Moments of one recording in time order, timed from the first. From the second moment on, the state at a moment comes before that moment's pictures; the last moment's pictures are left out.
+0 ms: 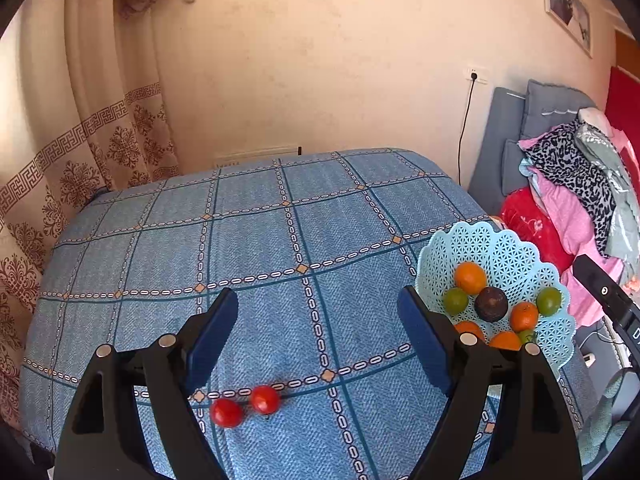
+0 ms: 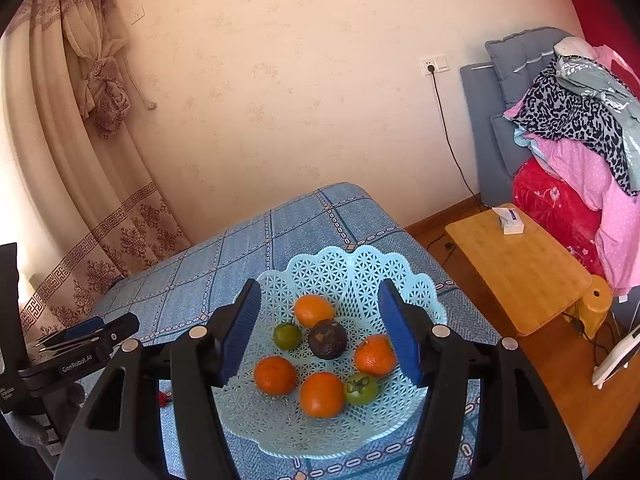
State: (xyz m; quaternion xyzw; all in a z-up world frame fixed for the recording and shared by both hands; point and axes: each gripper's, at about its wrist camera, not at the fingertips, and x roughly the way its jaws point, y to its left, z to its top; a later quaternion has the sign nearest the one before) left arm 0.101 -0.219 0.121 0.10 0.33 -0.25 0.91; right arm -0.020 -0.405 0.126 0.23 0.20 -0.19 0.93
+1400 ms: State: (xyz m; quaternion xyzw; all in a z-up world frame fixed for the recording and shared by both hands) left arm 0.111 -0.124 0.017 0.12 0.41 -0.16 0.89; right arm 0.027 -0.275 0.083 0.13 0.31 -0.05 0.94
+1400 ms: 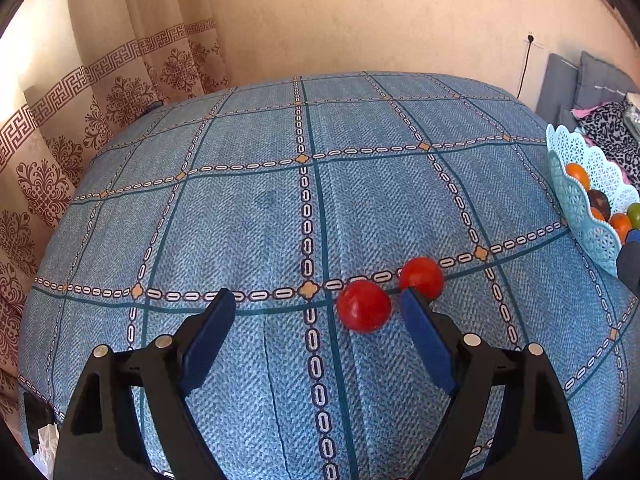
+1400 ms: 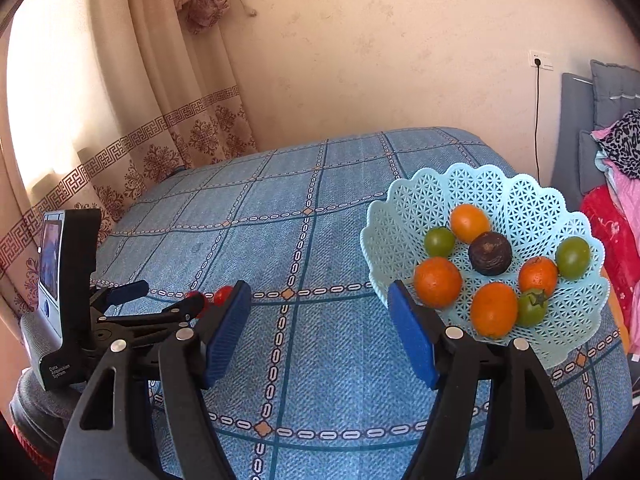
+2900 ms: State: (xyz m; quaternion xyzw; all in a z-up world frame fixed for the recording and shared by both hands) left arm 0.113 -0.079 0.032 0.05 0.37 -0.14 0.92; right arm 0.113 -0.201 0.026 0.08 0.41 0.02 0.91
